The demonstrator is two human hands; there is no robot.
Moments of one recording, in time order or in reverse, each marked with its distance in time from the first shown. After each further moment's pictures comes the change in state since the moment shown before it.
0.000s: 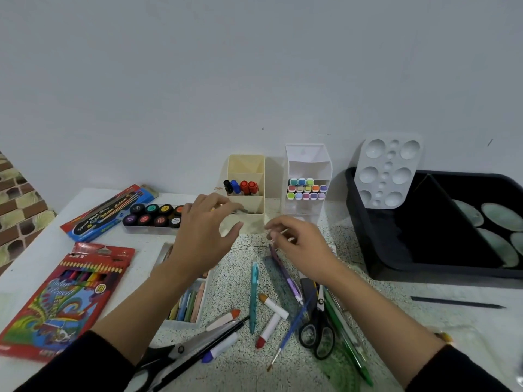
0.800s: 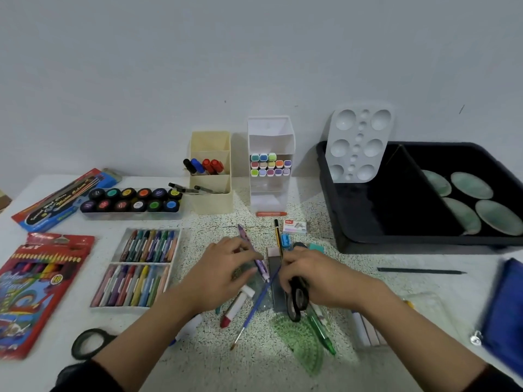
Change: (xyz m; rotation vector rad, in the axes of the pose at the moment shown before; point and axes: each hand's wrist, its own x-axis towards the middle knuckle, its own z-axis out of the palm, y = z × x) left_hand -0.065 0.049 0.074 -0.189 -0.571 0.149; right_hand -0.078 0.053 -0.055 -0.552 -0.549 -0.152
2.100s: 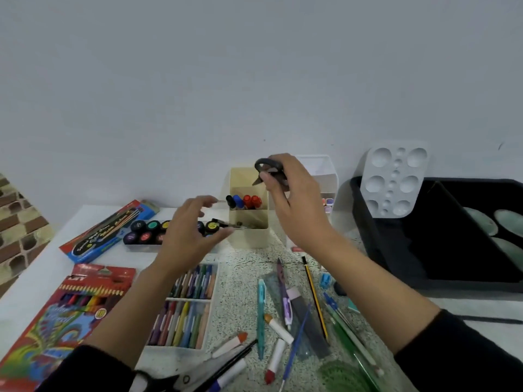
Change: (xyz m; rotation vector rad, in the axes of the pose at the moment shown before) left_hand 0.013 -0.078 -0.125 -0.188 0.485 -0.343; right_hand 0.143 -0.081 -0.100 0.354 1.025 -0.106
